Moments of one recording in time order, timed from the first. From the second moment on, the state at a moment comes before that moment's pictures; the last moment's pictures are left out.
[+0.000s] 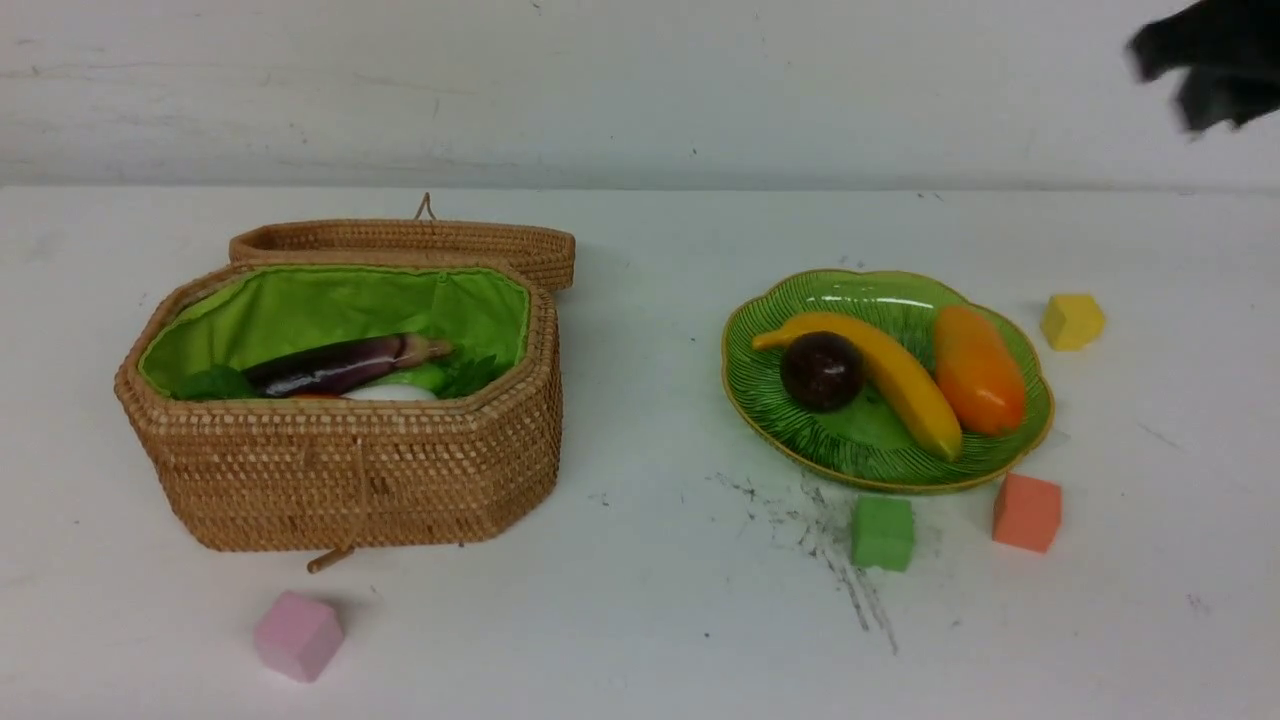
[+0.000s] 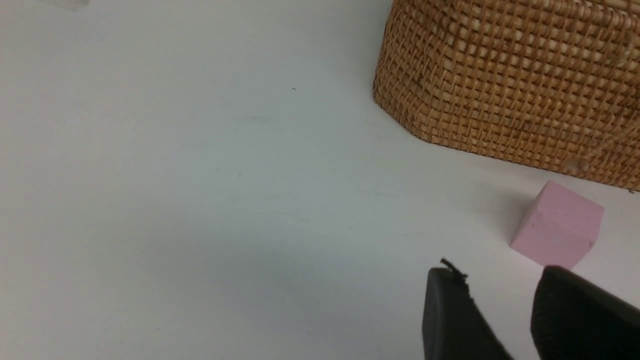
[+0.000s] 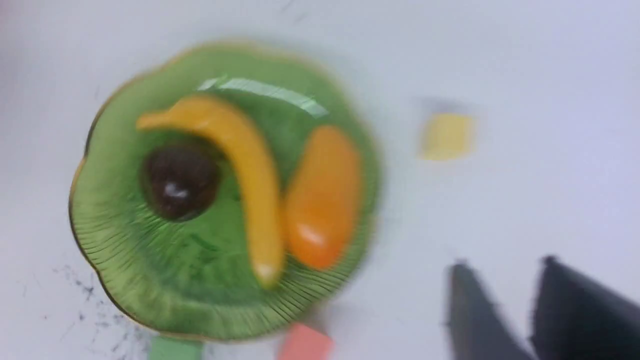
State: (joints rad) right arm 0.08 1.52 -1.79 -0.05 1.15 -0.03; left arm 0.00 -0.01 0.03 0.23 0.40 -0.45
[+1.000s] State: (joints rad) right arm 0.02 0.30 -0.51 0.25 0.67 -0.20; left arm 0.00 -0.01 0.03 0.23 0.40 -0.45
